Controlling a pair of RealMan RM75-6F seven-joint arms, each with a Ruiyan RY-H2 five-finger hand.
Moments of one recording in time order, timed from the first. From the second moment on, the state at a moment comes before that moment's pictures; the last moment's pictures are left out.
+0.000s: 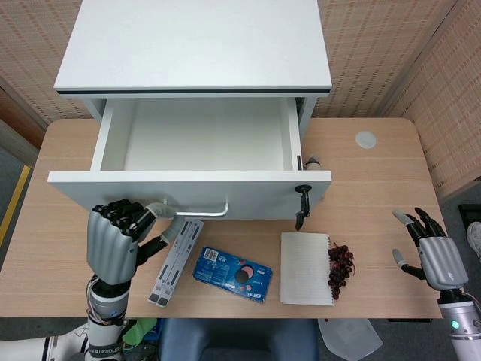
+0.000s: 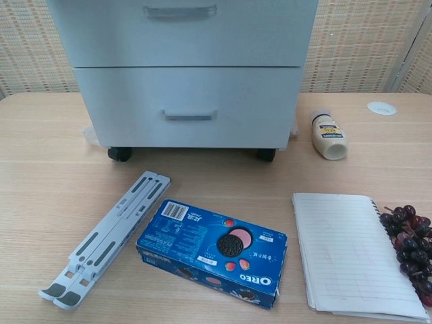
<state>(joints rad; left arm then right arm) -0.60 -1.54 -0.38 -1.97 1.82 1.64 0.59 0.13 -1.14 0.05 -1.55 -1.52 1.43 0.11</state>
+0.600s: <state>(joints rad) -0.58 -1.53 -0.37 -1.99 1.85 1.64 0.58 0.13 -1.14 0.06 -1.56 -1.52 1.43 0.11</state>
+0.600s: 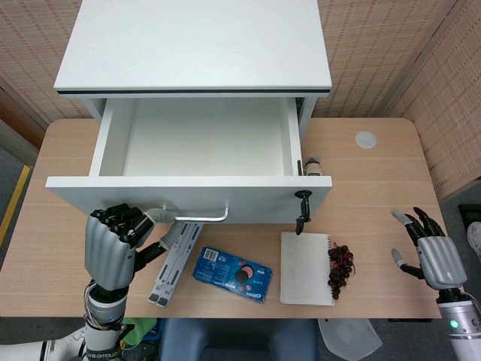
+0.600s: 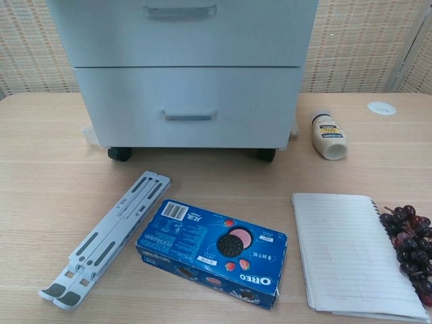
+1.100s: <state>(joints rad) -0.56 -1.54 -0.37 -1.99 1.87 1.63 0.57 0.13 -1.14 0.06 -1.55 -1.52 1.43 0.11</state>
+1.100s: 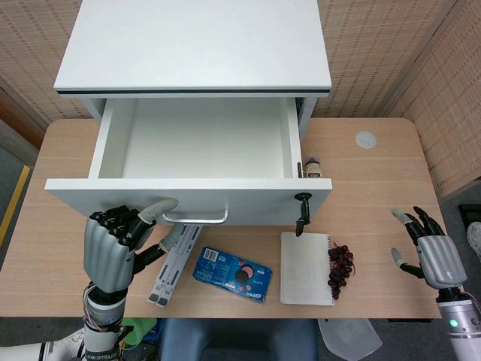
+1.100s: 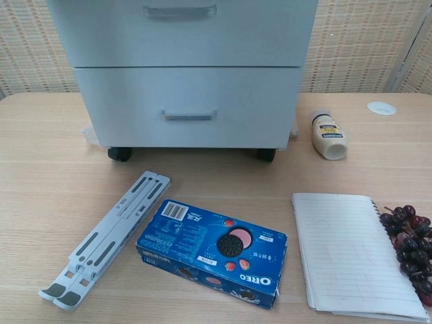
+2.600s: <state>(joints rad) -0.45 -1.48 -0.34 -1.93 1.97 1.76 0.44 0.14 -1.14 0.06 -1.58 -1.52 1.41 0.08</state>
